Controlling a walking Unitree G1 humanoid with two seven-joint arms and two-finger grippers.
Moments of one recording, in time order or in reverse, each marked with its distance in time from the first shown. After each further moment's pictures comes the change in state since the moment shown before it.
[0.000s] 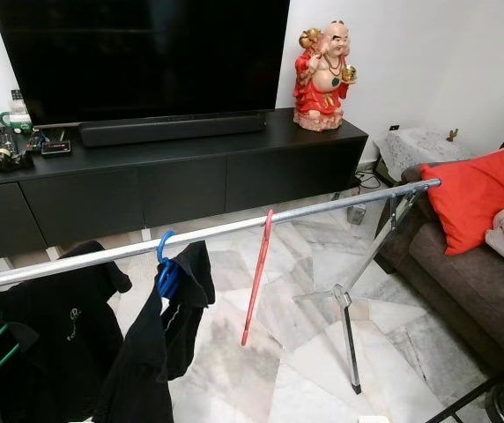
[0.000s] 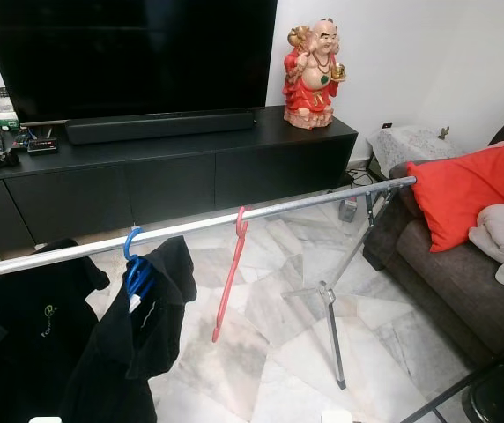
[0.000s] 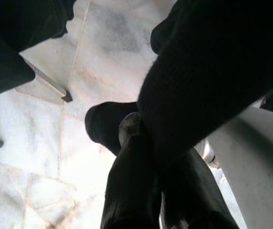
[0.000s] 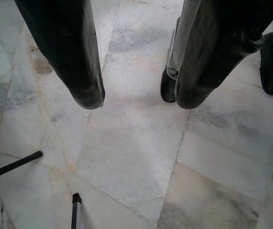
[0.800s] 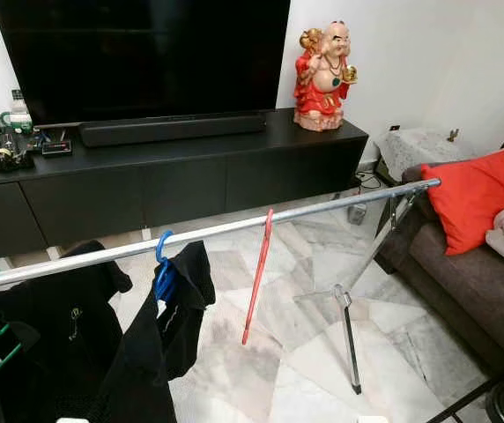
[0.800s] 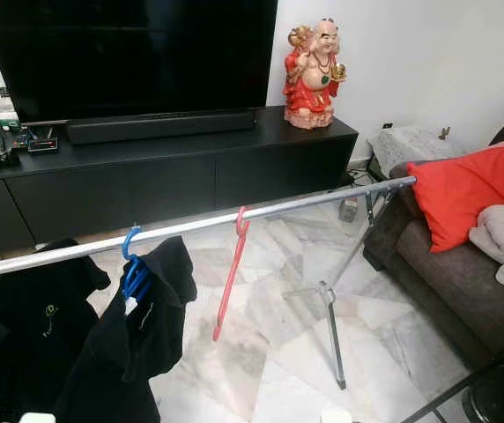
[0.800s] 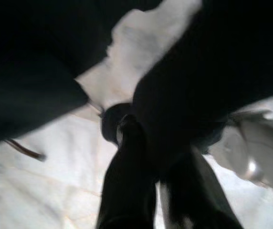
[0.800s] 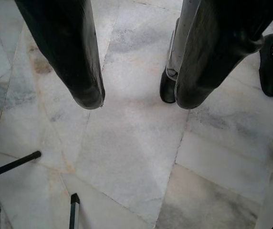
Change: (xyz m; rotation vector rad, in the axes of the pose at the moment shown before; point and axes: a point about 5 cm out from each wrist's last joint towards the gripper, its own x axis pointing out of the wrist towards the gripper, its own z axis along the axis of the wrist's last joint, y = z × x) left arm -0.004 0.020 0.017 0.108 -0.101 0.119; right arm 0.000 0.000 0.000 -0.003 0.003 0.005
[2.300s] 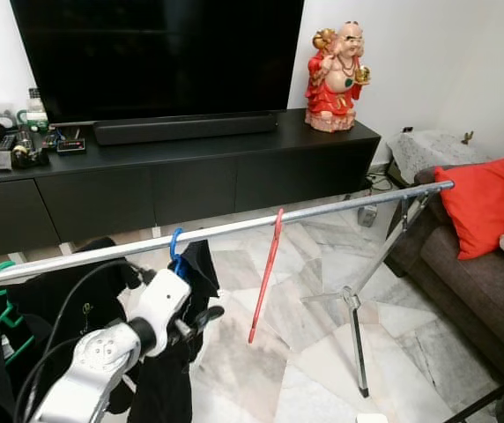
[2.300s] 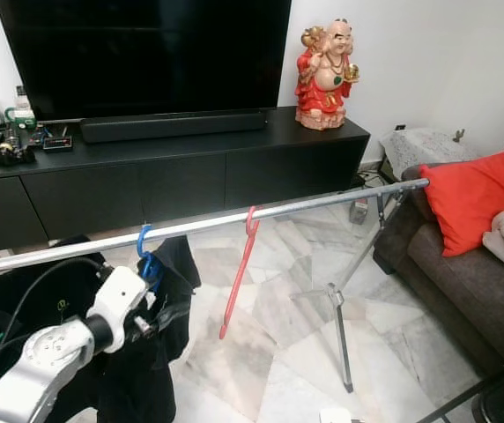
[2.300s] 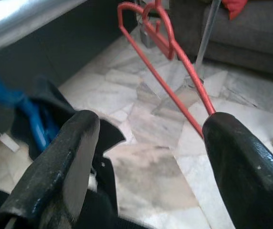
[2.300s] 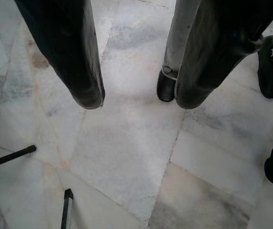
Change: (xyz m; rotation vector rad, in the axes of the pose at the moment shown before) left arm -0.131 -0.079 0.195 0.354 -0.991 -0.594; right arm 0.000 0.001 0.003 -0.004 -0.005 -0.004
